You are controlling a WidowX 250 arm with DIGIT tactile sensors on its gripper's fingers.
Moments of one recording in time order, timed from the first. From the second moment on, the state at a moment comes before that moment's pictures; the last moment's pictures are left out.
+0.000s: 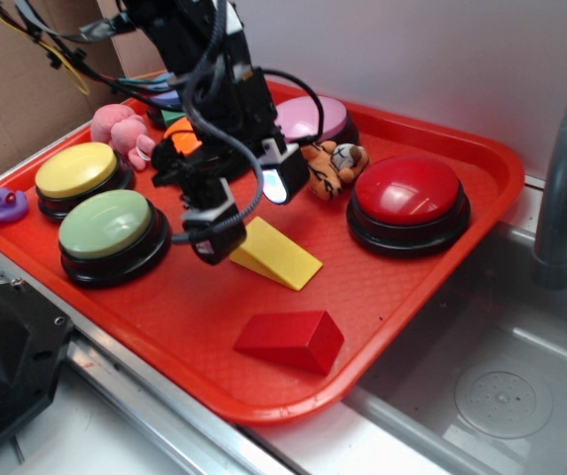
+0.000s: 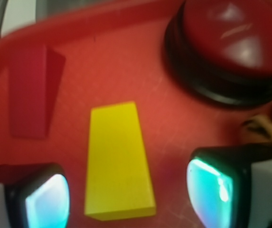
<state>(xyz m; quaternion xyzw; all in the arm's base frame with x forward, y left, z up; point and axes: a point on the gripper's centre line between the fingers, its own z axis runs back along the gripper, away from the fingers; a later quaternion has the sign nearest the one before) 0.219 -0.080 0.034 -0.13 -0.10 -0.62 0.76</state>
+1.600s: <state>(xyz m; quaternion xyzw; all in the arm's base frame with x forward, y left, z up) 0.209 -0.058 0.100 -0.09 -0.03 -0.41 0.91</state>
